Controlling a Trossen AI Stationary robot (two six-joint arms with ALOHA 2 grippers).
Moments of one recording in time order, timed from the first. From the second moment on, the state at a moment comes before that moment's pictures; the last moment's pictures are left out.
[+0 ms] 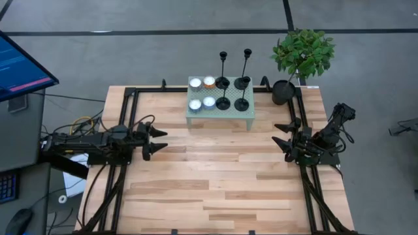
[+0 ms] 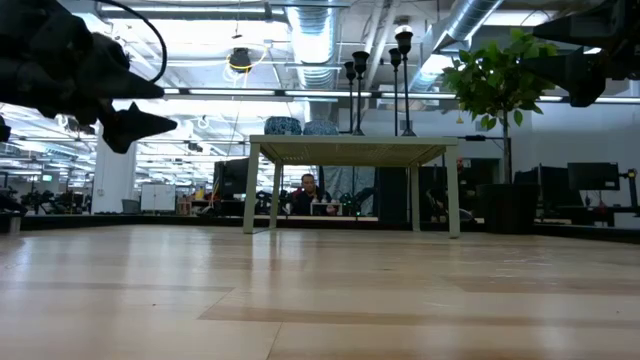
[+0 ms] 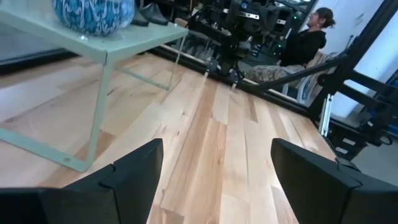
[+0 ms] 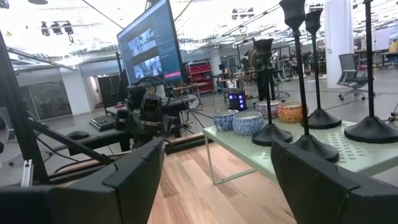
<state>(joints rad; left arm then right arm) 0.02 0.00 0.01 0.03 -0.08 -0.33 0.78 0.00 0.01 0.39 1.10 -0.18</state>
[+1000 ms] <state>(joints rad) 0.02 0.15 0.01 0.05 -0.07 -0.36 0.78 0.00 0.01 0.39 1.10 -0.18</state>
